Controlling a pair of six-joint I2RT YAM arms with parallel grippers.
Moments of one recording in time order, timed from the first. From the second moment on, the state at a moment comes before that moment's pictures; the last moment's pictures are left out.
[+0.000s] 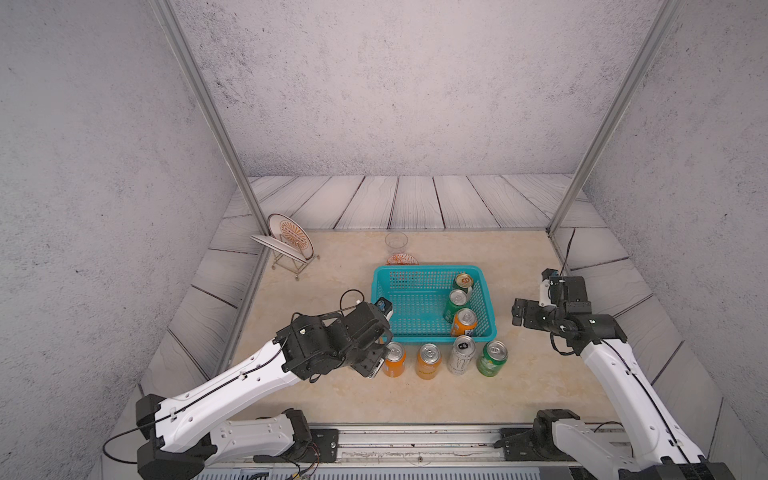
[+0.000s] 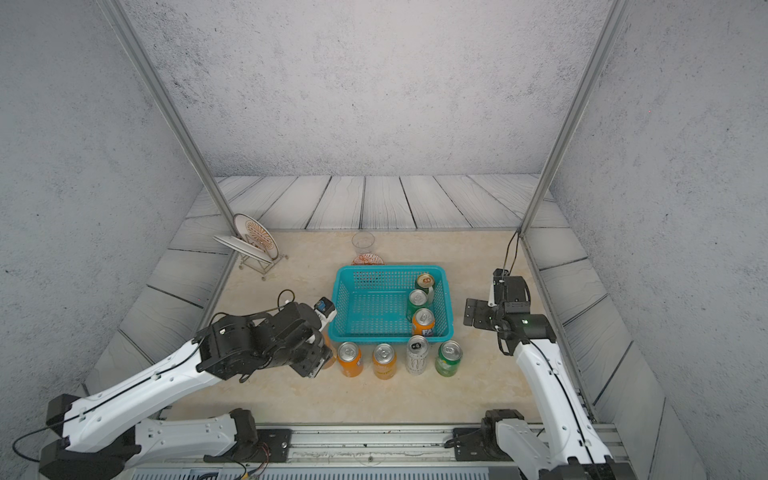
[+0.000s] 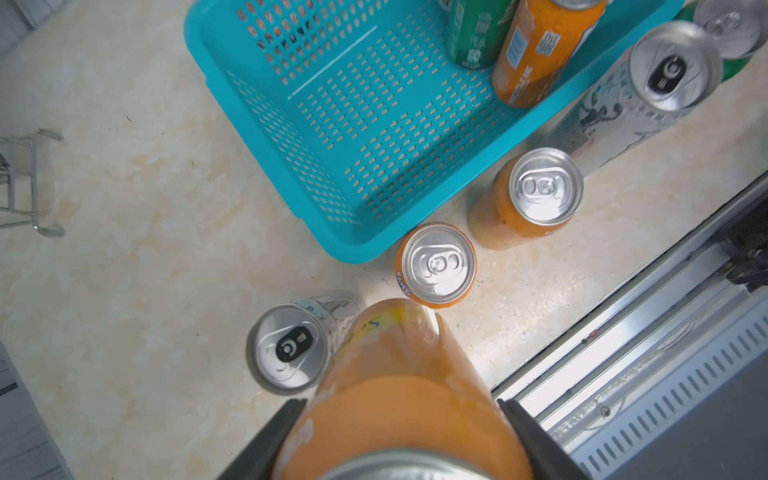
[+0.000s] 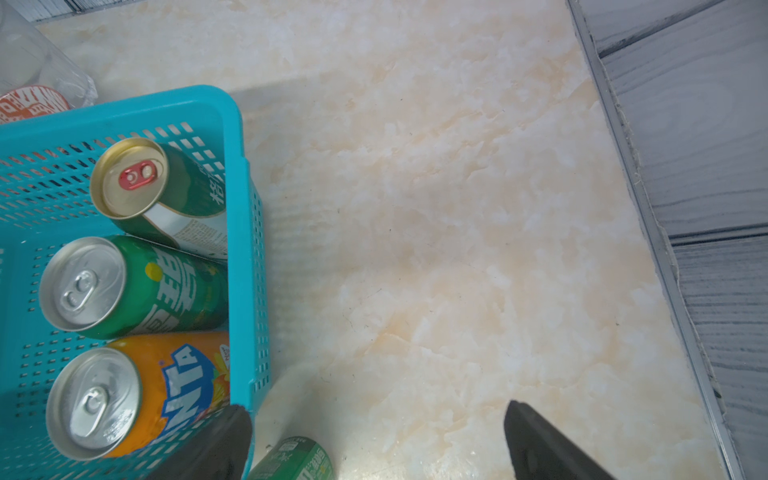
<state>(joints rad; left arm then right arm) -1.09 1.08 1.19 -1.20 -0.23 -0.34 0.05 0.98 0.88 -0.81 0.04 0.18</state>
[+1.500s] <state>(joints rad) -1.18 1.10 0.73 -0.88 -0.17 -0.56 0.05 0.98 0.88 -0.81 0.03 0.18</state>
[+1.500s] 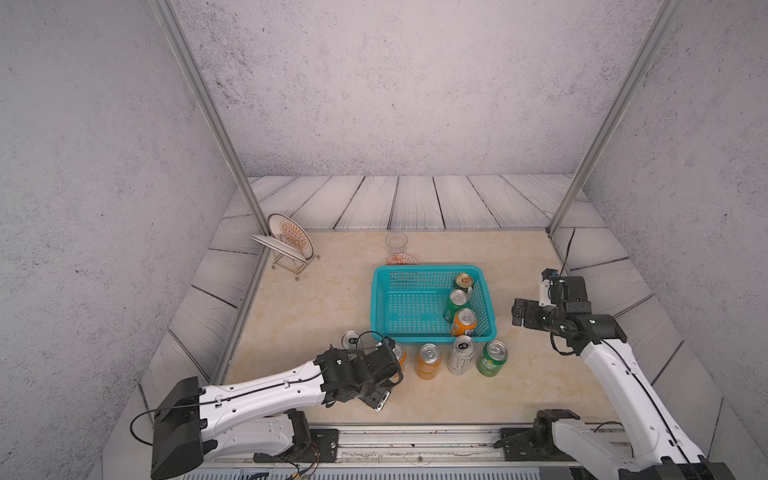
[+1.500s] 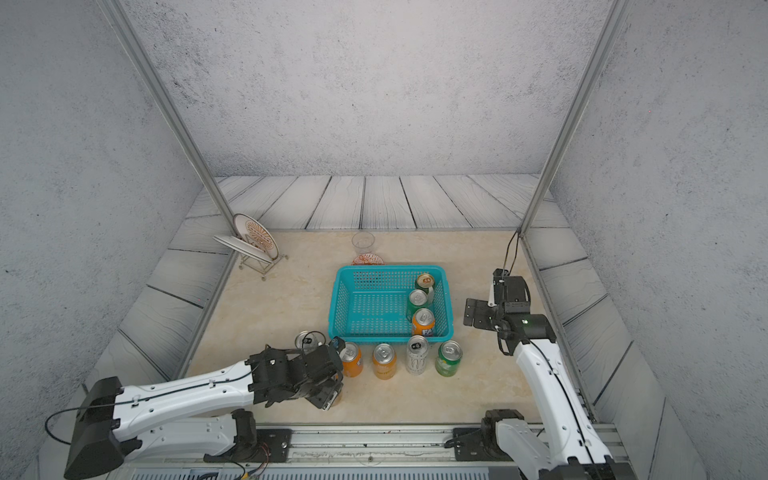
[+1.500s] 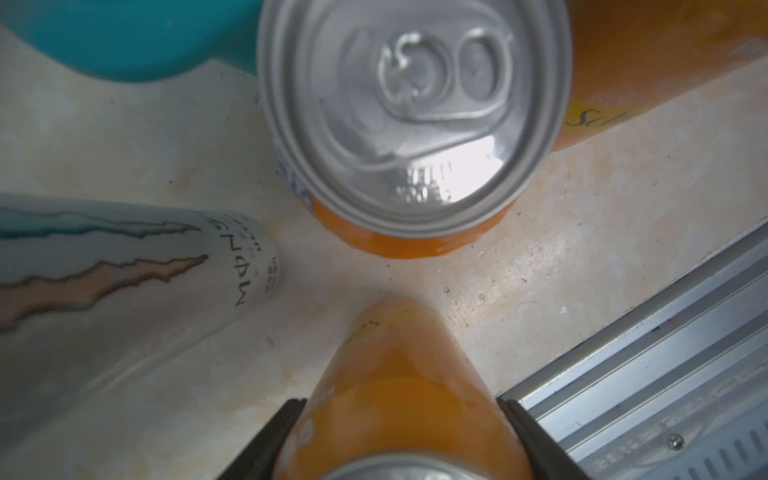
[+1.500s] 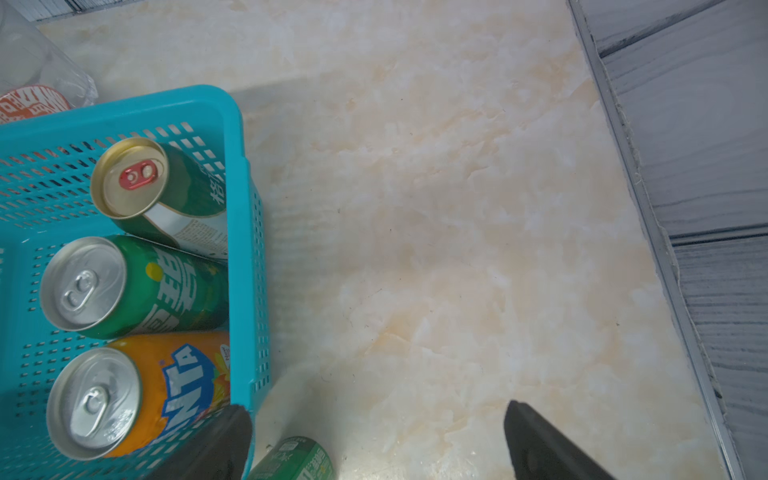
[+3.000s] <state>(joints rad) -1.18 1.06 1.02 -1.00 -0.24 -0.53 0.05 0.98 0.88 -0.81 0.03 0.18</state>
